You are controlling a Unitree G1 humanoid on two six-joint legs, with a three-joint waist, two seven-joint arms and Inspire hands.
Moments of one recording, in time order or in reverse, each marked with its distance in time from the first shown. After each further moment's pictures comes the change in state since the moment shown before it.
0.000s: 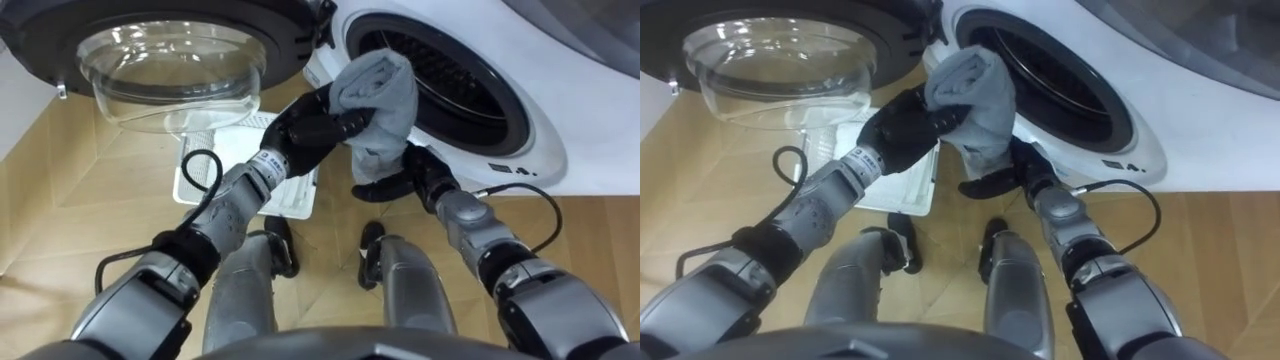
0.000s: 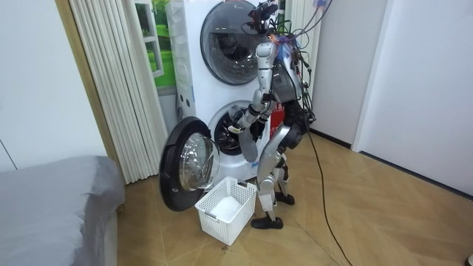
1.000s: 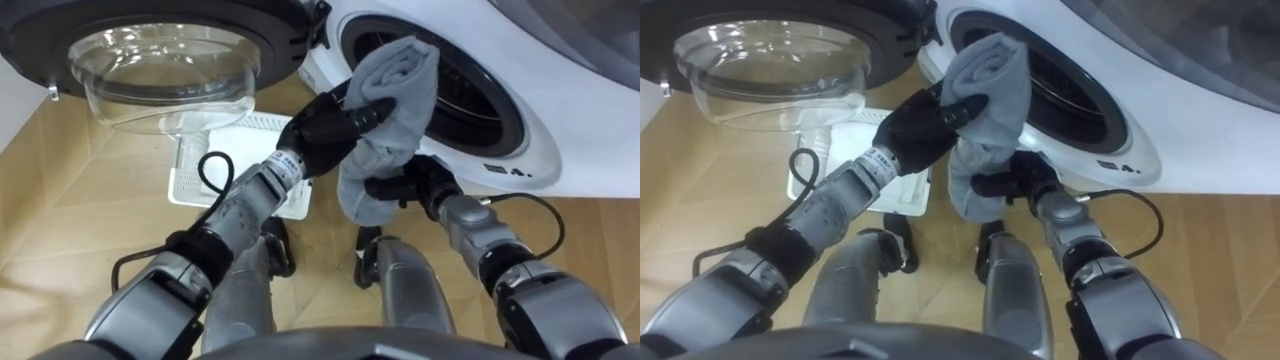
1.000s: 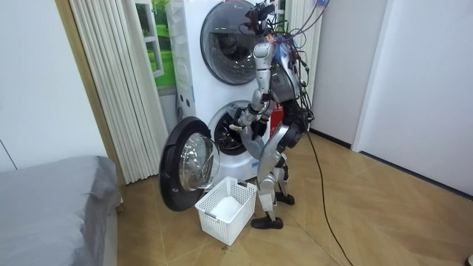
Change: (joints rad) left arm 0.000 -0.045 0.025 -0.020 -0.078 0.065 -0.012; right arm 0.011 0.010 -0.066 0.007 0.037 0.087 -0.002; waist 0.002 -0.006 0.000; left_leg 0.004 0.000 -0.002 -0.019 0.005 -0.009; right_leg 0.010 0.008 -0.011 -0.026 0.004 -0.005
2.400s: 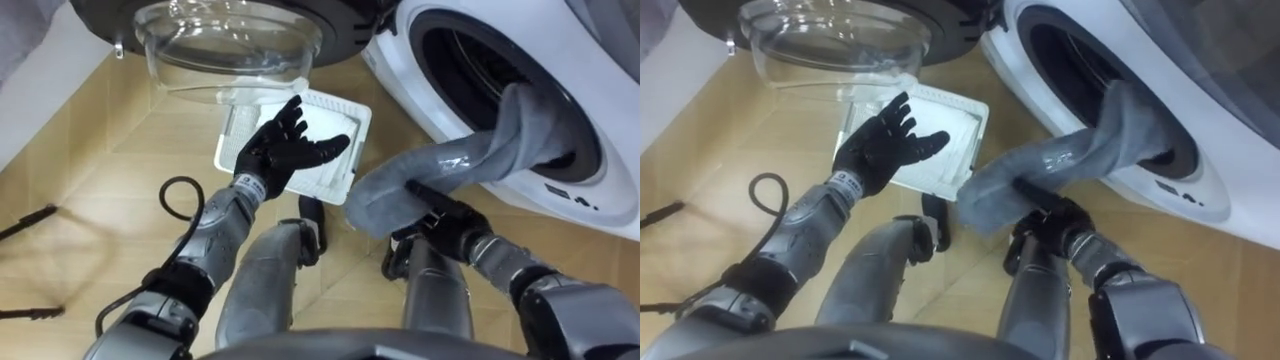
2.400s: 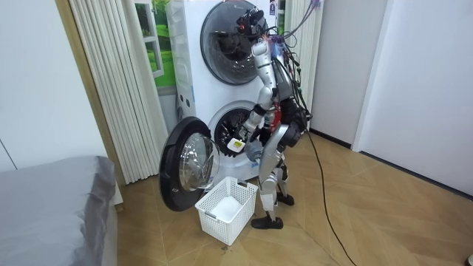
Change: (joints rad) left arm 0.170 0.017 0.202 -0.092 0.493 -0.034 0.292; right arm -0.010 -0.077 -0.210 0.242 0.793 0.141 0.212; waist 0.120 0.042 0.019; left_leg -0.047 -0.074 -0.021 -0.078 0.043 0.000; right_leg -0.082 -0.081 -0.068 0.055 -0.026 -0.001
